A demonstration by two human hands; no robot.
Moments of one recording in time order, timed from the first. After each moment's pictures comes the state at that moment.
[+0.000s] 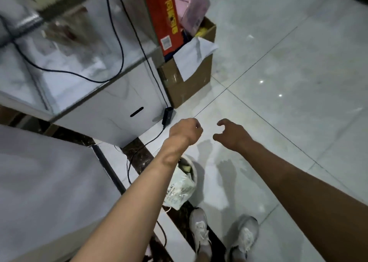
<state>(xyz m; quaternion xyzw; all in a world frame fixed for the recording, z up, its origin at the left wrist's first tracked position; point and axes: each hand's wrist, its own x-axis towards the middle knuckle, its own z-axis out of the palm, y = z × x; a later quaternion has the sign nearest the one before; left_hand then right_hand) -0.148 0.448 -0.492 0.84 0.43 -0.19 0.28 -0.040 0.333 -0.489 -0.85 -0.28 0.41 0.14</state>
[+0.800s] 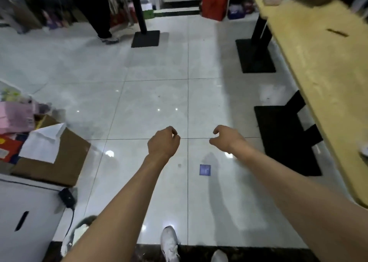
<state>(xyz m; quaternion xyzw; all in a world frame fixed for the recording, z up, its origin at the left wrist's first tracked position) -0.005 -0.061 -0.316 0.96 0.13 -0.10 0.22 0.016 -0.262 -0.300 -0.93 0.06 0.26 0.25</state>
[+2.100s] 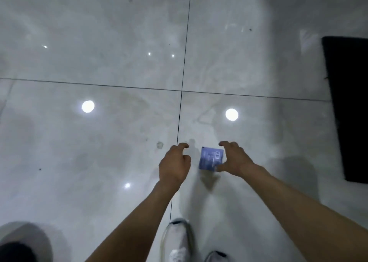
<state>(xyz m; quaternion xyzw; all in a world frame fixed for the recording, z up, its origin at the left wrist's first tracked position) 0.118 -0.099 -1.013 0.91 0.17 -0.21 0.31 0.167 -0.290 -1.001 -0.89 0.02 0.42 0.18</state>
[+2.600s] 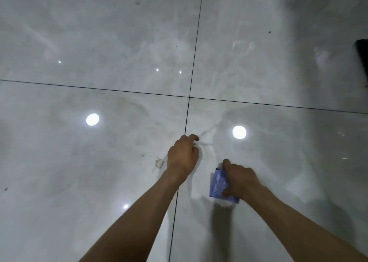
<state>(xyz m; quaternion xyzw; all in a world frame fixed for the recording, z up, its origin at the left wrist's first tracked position) 0.205 -0.087 -1.151 0.94 0.10 -0.15 0.29 0.188 -0.273 -1.153 -0.91 -0.09 0.40 0.01</state>
